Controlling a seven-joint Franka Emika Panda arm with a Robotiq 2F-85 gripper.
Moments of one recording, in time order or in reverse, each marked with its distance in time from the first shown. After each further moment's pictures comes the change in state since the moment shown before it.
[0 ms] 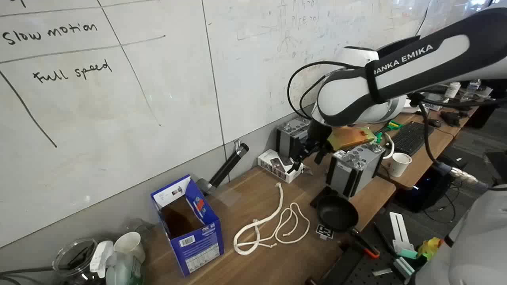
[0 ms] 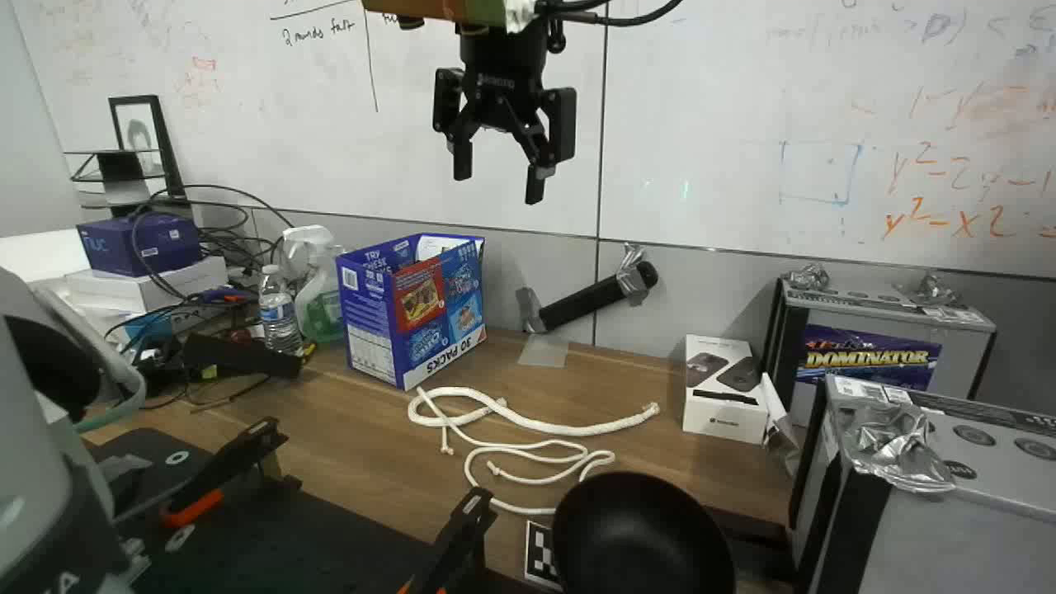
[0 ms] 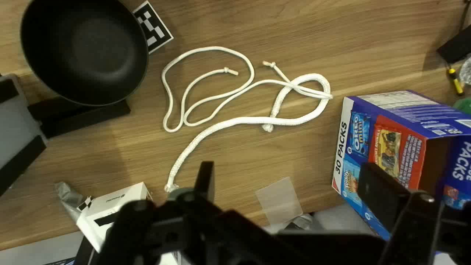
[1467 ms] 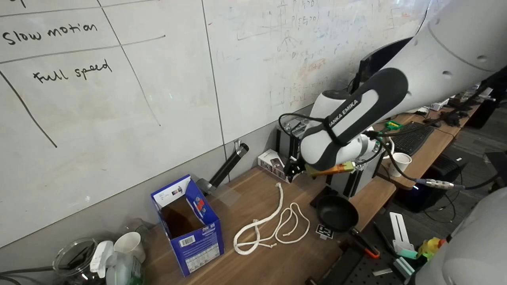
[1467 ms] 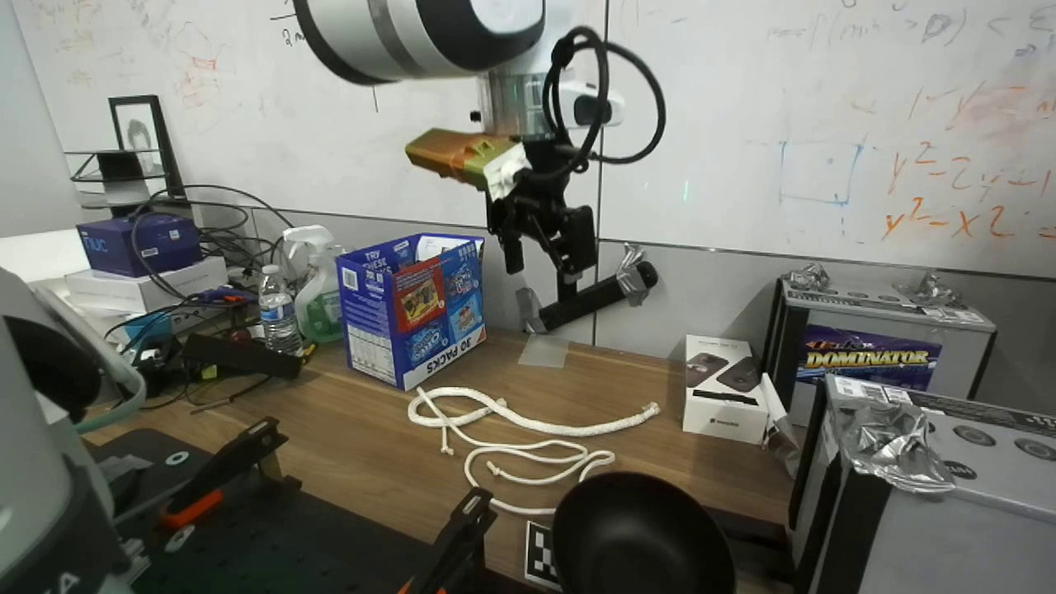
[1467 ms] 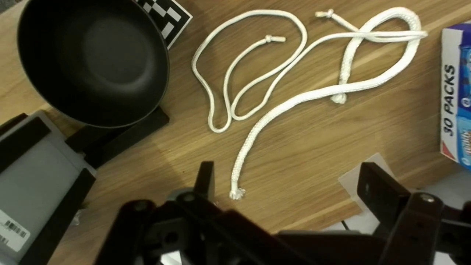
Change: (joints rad) arm -0.084 0.369 0.099 -0.027 -0.076 0.460 0.331
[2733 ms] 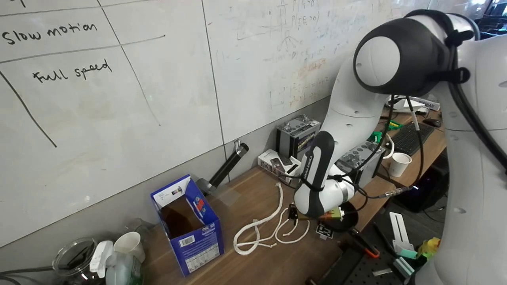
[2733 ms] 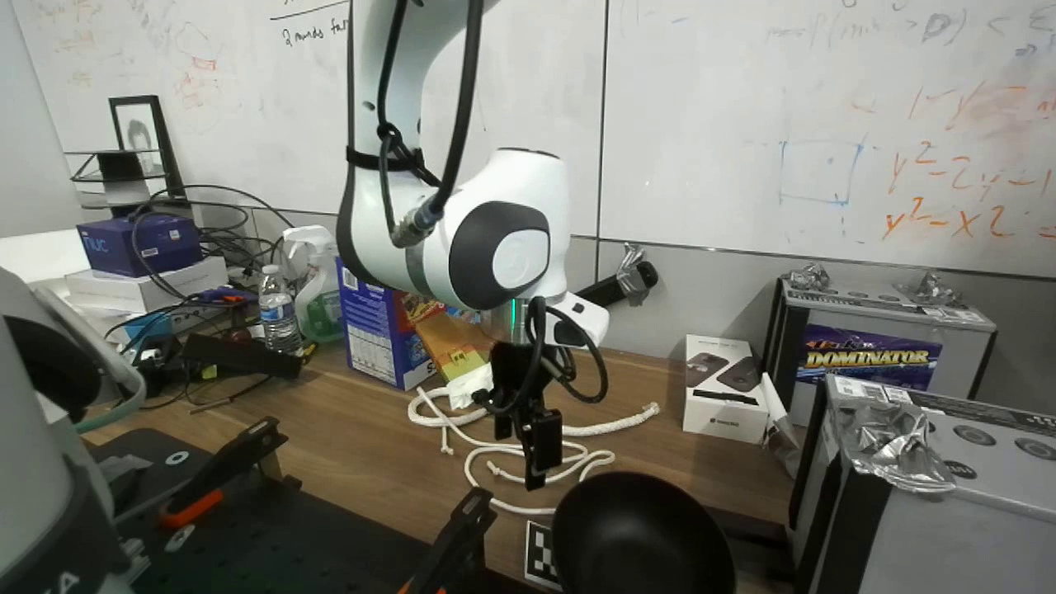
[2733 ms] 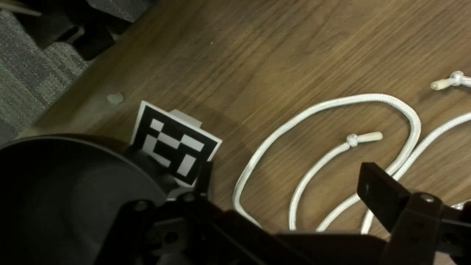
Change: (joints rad) arm -0.103 0.638 0.091 0.134 -0.056 0.269 0.252
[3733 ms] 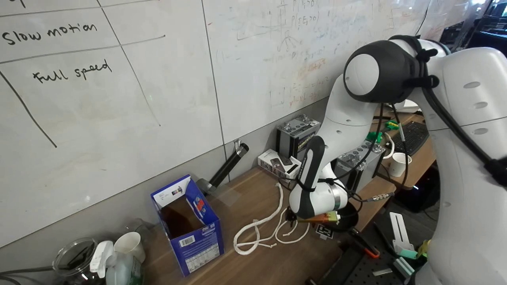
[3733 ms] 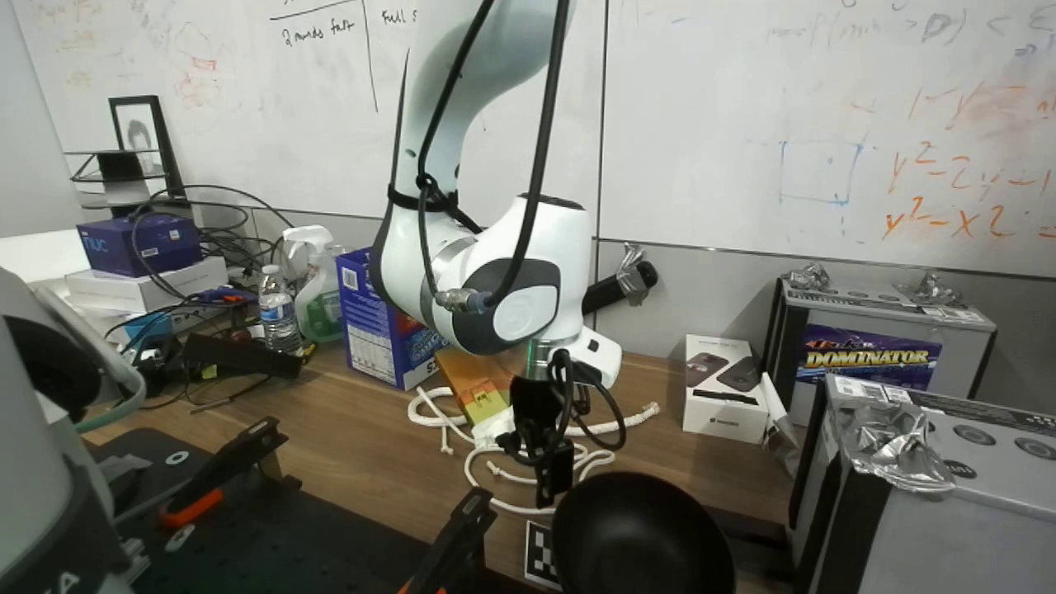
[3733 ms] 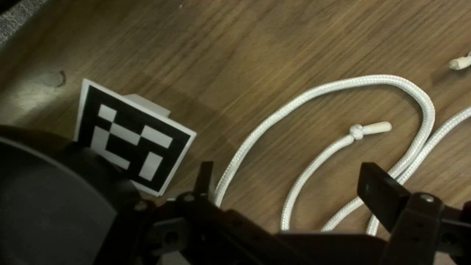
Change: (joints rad) arm -0.138 0.167 0.113 0.104 0.121 0.092 -0.187
